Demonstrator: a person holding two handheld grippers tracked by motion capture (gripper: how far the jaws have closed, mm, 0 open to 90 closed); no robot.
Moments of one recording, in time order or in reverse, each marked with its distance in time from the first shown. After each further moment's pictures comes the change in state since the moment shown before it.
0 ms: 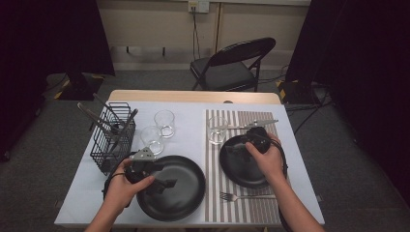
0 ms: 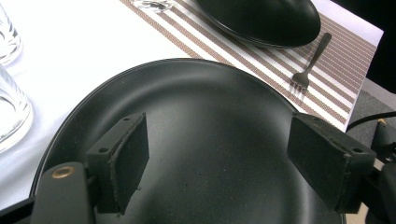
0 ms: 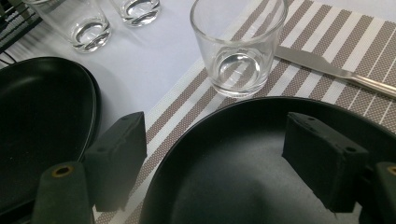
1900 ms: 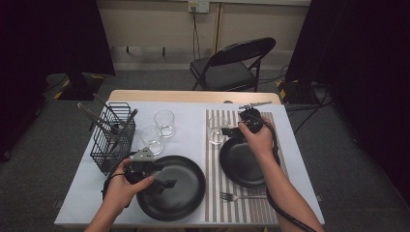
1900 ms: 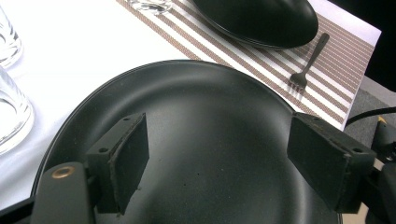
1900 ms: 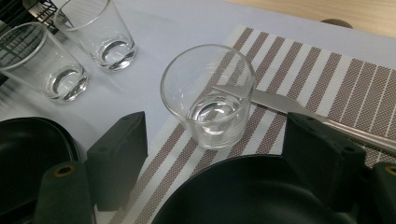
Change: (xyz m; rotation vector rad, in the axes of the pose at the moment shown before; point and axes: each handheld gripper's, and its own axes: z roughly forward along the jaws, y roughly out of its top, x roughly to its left) left arm -0.002 0.000 -0.002 -0.008 -0.001 0.004; right arm -0.009 0.051 0.016 -0.008 -0.066 0.071
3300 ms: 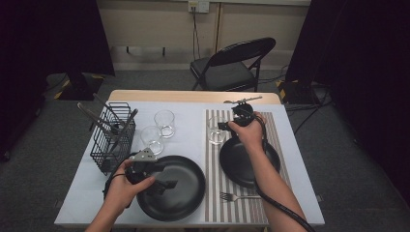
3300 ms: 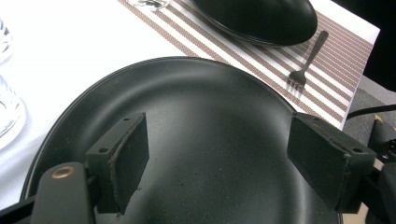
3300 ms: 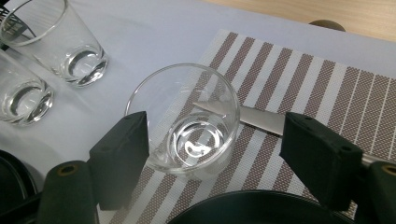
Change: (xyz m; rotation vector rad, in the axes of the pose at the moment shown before) left arm 0.000 -0.001 0.003 0.010 -0.008 0.002; right arm -0.008 0.016 0.035 0.022 -0.059 0.027
